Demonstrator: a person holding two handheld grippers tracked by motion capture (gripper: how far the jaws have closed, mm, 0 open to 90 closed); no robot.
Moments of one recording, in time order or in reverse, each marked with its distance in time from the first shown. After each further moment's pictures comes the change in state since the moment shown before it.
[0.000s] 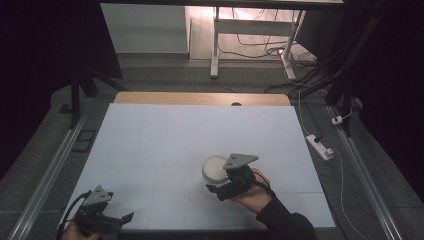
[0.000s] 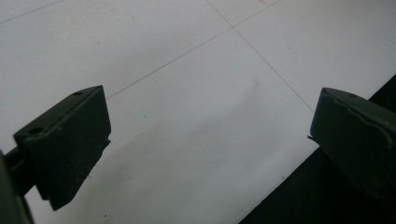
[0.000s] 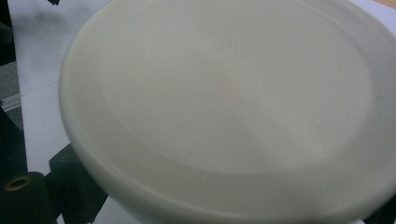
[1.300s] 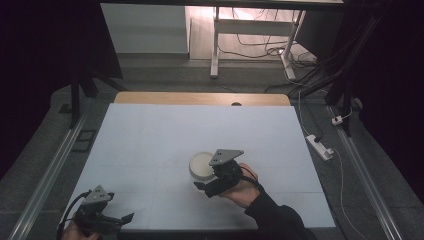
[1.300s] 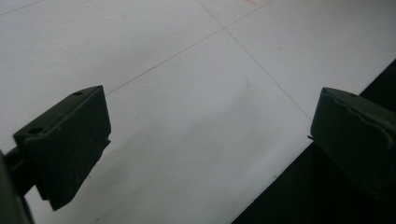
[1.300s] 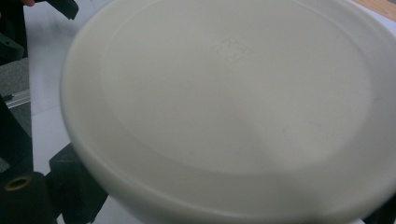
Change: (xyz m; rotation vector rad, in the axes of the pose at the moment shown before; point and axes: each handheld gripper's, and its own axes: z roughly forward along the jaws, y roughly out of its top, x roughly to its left) left arm 0.002 0.000 0.000 0.001 -0.042 -0.006; right arm 0.010 0.027 0.021 0.003 0.041 -0.051
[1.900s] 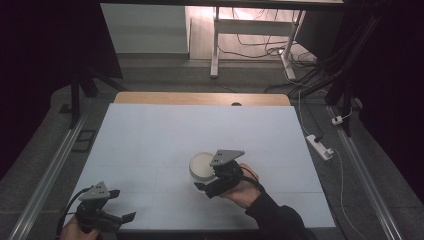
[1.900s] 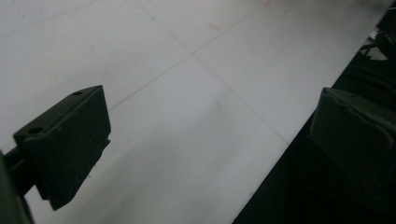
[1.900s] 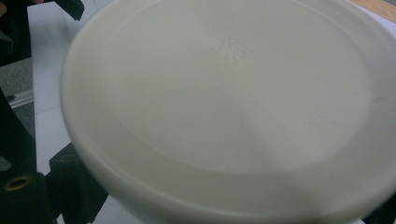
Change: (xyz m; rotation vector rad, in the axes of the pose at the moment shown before) left arm 0.006 0.010 -0.001 -0.051 -0.136 0.046; right arm 0.001 -0.001 -0.002 -0.005 0.006 -0.002
